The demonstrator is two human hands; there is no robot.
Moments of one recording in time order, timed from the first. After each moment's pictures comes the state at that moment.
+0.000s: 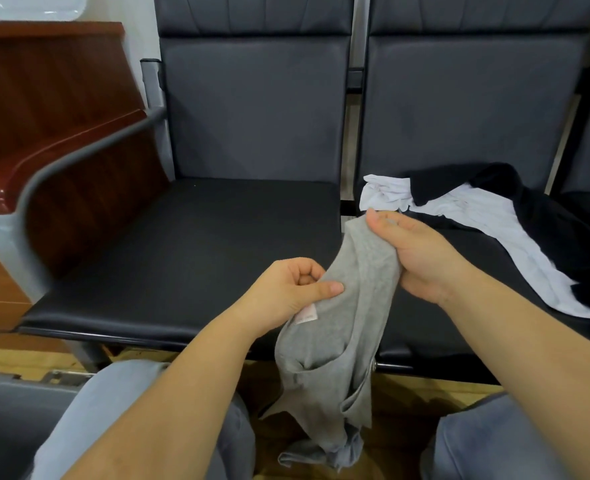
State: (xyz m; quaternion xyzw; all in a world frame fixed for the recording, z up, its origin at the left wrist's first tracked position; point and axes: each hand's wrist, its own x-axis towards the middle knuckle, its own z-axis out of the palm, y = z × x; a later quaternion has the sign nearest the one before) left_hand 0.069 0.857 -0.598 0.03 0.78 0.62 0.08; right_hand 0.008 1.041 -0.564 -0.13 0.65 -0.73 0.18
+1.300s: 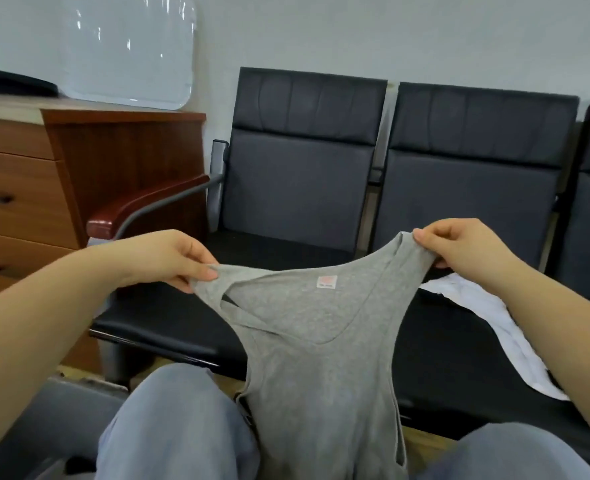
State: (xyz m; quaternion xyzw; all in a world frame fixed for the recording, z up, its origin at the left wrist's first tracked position) left_hand 0.157 0.705 -0.469 -0.08 0.89 0.44 0.05; right_hand 0.023 1.076 -0.448 -0.18 0.90 -0.38 -0.08
